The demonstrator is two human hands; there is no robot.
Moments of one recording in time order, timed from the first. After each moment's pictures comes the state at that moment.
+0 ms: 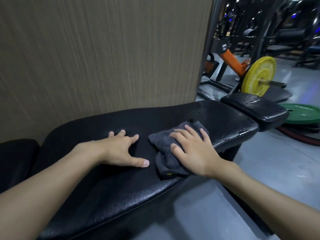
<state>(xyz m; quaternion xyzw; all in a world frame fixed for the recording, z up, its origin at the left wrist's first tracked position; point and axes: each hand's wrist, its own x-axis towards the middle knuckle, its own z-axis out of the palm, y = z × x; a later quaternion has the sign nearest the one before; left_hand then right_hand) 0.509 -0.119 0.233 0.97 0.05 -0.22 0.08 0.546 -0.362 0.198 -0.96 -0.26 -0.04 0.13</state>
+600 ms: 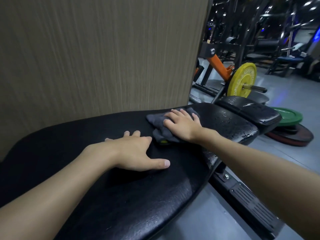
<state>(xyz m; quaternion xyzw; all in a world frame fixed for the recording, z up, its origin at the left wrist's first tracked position) 0.548 -0.148 0.234 0.98 -0.05 -0.20 0.05 0.680 -0.322 0.196 -0.98 -0.17 -0.01 0.13</state>
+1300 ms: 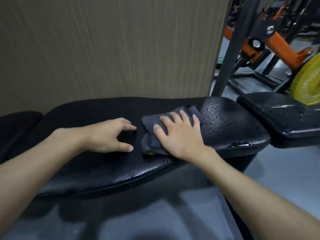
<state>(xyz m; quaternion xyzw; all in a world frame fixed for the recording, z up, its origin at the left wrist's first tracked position) 0.526 -0.208 0.249 0.98 0.08 -0.12 0.12 0.638 -0.399 0.189 -0.93 -0.33 -0.05 0.16</state>
